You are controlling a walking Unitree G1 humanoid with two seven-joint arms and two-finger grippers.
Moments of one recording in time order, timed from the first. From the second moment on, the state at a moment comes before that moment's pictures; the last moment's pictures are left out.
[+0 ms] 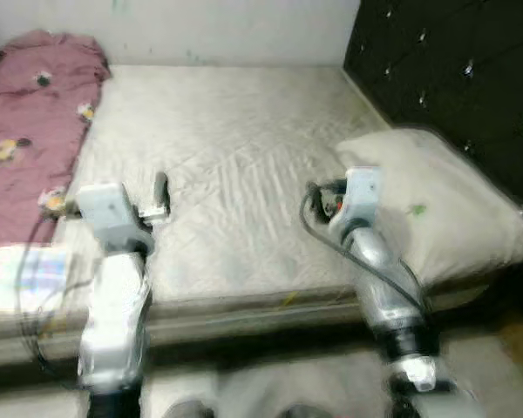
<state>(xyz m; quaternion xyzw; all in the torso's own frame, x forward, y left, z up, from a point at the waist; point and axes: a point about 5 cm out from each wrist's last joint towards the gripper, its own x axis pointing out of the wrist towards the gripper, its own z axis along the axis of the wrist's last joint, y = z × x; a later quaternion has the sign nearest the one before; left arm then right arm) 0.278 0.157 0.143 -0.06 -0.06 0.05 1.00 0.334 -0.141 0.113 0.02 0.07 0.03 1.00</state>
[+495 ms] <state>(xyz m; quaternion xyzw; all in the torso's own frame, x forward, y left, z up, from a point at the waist) 0.277 0.155 0.145 -0.05 -0.07 0.04 1.00 0.334 -0.141 0.112 0.02 0.07 0.03 1.00</state>
